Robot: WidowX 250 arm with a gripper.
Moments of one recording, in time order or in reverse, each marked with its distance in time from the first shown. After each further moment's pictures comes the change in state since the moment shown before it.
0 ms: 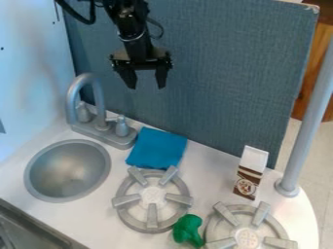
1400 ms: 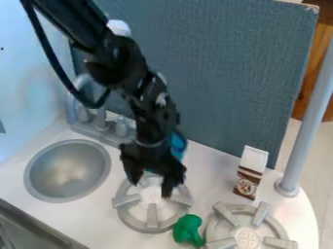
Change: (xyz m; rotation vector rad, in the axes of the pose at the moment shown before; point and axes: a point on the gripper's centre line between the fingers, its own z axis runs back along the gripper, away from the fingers) arm -0.183 -0.044 -0.029 0.099 0.201 -0.371
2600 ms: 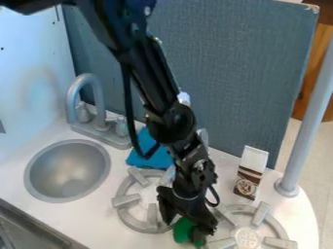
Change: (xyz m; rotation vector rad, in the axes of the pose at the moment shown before) arm 0.000 -0.053 -0.077 -0.012 0.009 -0.152
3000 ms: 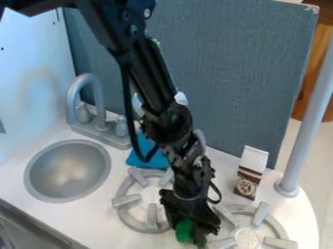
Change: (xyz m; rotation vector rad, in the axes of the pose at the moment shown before) arm 0.004 -0.006 -0.003 -0.072 -0.017 0.026
